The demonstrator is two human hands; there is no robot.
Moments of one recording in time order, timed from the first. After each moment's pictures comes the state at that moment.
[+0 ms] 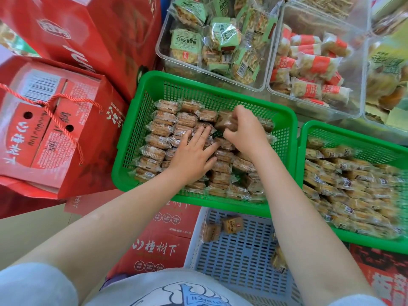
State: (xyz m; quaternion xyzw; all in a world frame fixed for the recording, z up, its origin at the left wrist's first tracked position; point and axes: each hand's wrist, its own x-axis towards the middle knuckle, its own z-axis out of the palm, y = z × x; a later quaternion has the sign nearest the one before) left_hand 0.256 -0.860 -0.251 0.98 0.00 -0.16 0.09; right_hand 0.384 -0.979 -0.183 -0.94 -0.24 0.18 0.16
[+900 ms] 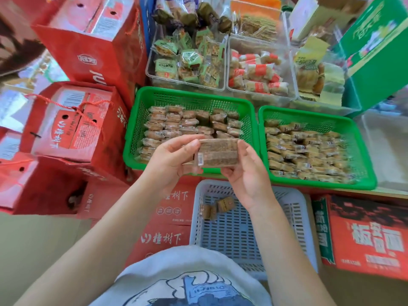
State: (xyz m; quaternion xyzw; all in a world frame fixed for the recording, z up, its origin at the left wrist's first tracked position) left_hand 0.108 -0.905 -0.051 0.48 0.16 -0.03 0.86; right_hand 0.156 -1.073 -0.050 -0.54 0.06 0.25 0.80
